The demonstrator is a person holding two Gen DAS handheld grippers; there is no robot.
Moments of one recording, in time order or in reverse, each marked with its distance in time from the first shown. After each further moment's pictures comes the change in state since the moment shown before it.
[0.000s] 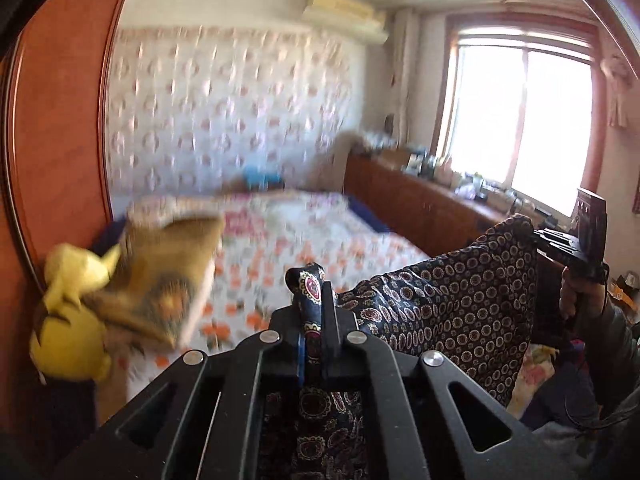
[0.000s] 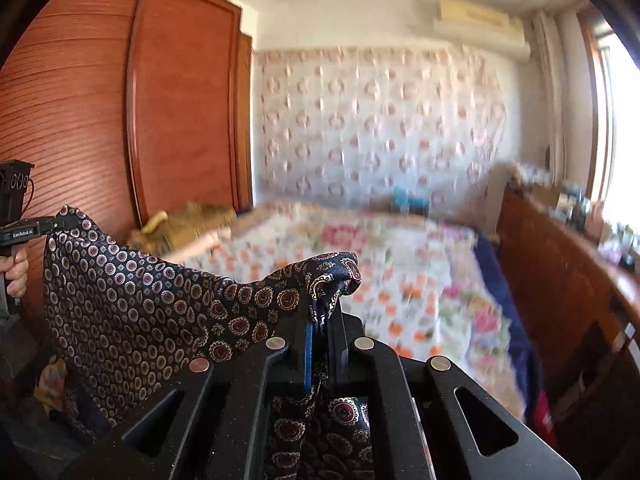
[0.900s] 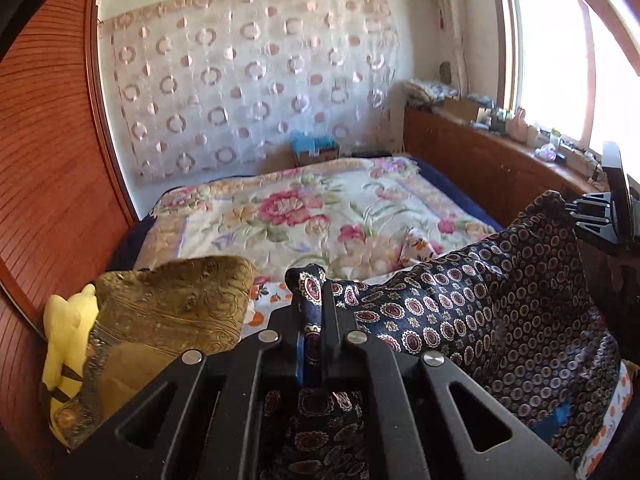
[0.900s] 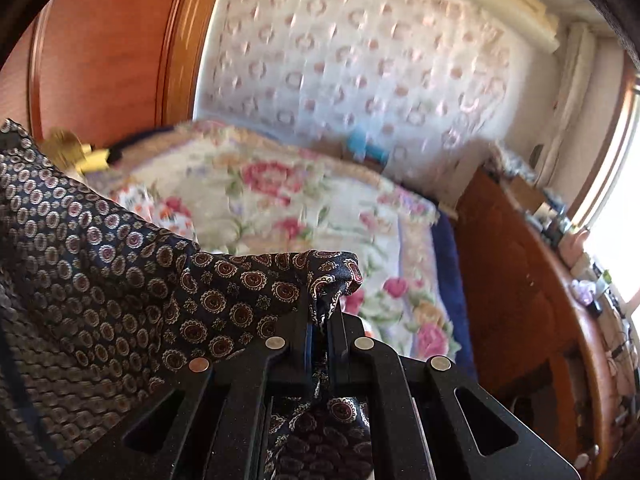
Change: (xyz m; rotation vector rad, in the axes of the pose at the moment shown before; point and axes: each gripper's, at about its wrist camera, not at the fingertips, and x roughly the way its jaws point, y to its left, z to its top) left arm 0.281 0.078 0.053 0.066 0.203 0.226; right arm 0.315 -0.062 0.071 -0.169 0.338 -0.197
